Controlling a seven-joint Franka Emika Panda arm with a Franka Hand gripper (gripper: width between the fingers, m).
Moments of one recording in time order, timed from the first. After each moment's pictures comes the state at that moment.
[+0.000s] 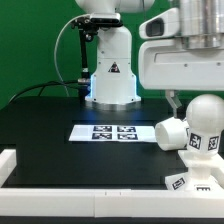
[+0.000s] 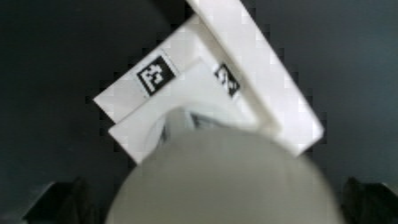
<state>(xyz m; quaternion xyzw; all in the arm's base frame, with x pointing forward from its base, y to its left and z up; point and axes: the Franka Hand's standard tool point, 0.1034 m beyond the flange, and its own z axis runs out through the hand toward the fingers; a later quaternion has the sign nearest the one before) 0.621 0.101 0.119 -0.96 0.27 -0.01 0.05</state>
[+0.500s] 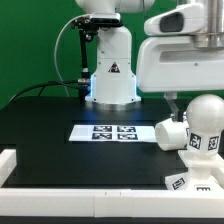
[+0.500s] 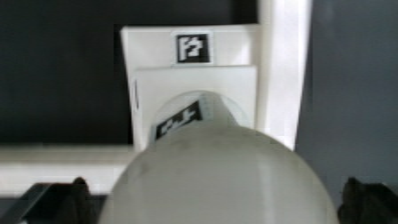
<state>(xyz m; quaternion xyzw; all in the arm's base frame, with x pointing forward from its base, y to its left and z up) 0.623 0.099 0.119 -1.00 -0.04 -0.03 0.02</state>
